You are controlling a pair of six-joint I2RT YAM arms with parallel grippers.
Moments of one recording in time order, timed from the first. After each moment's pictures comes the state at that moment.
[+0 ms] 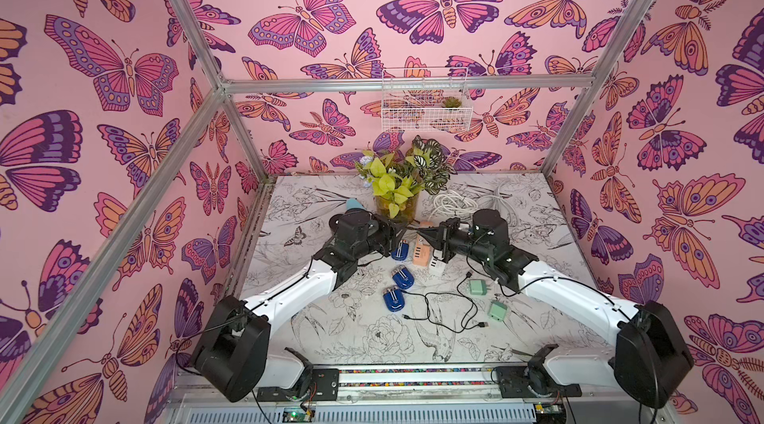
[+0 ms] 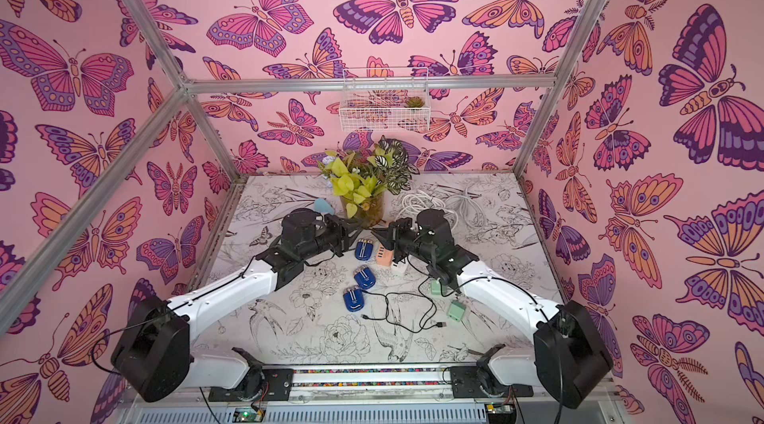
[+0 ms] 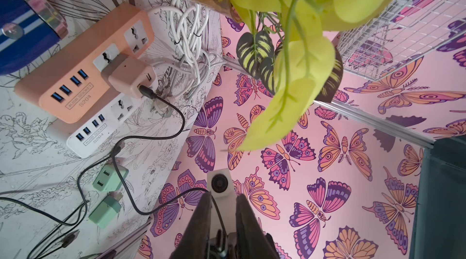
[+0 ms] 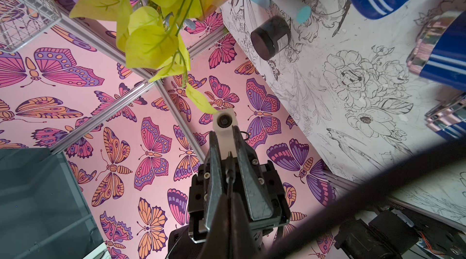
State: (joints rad) left arm -0.56 1.39 0.85 0.24 0.32 -1.77; right arm 0.60 1.32 0.84 0.20 -0.41 1.99
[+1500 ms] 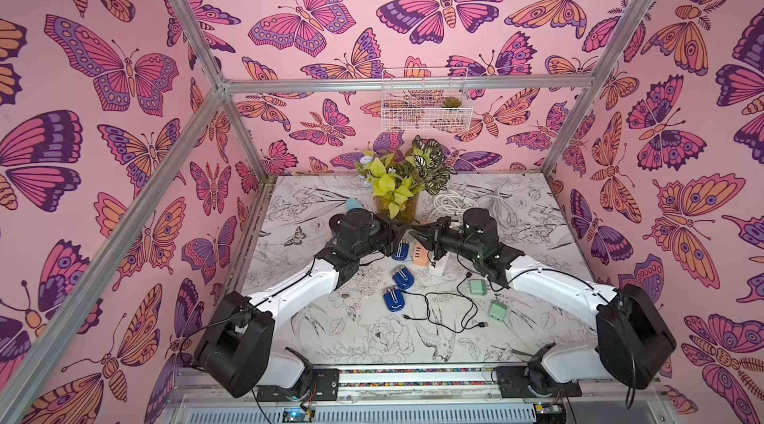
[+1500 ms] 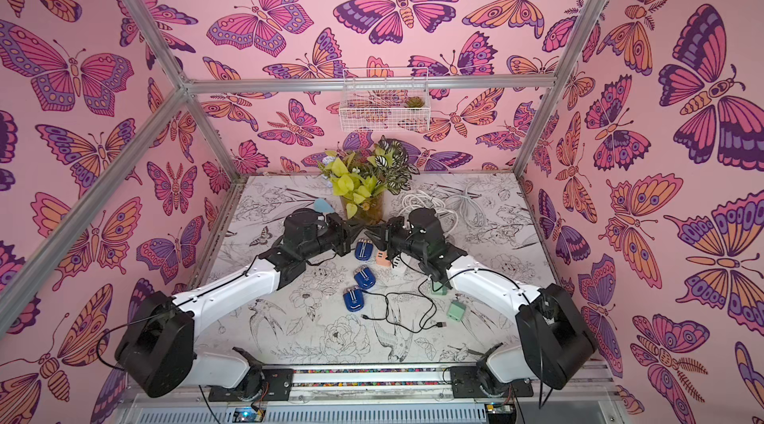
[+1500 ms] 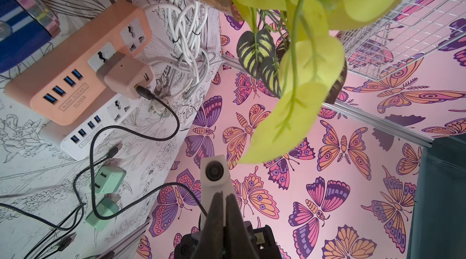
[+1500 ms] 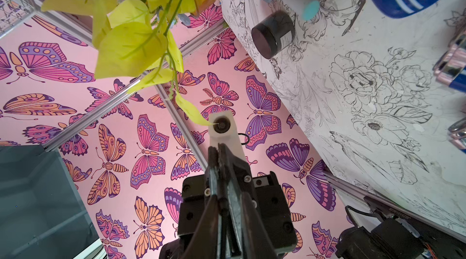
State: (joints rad) left arm -0.56 1.41 0.85 0.27 0.33 -1.77; right arm 0.62 1.42 0.86 0.30 -0.42 1.99
